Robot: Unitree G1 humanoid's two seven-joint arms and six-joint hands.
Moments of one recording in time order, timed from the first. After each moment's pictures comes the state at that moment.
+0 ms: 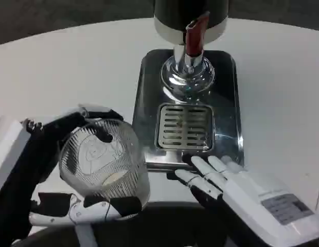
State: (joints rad) left arm 0.18 0.41 0.30 -0.52 0.29 -0.46 -0.14; right arm 0.28 -0.07 0.12 -1.03 -1.03 -0.11 0.77
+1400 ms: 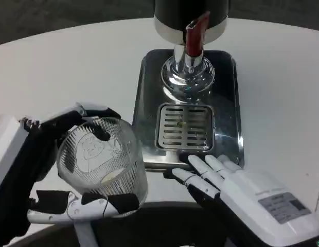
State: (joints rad) left arm 0.17 0.41 0.30 -0.50 0.29 -0.46 -0.14; right arm 0.27 -0.05 0.13 -1.03 -1.03 -0.11 0.79
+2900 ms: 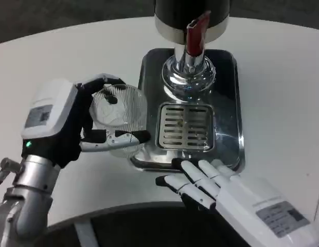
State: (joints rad) left arm -0.43 0.43 0.01 0.23 0.68 -0.35 0.21; right arm 0.35 0.05 0.07 -1.03 -0.99 -0.30 0.79
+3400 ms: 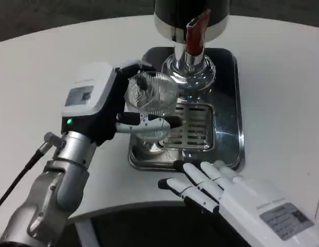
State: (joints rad) left arm -0.66 0.38 -0.14 0.45 0.72 -0.32 0.29; right arm 0.35 0.06 0.00 -1.03 -0.94 -0.36 0.82
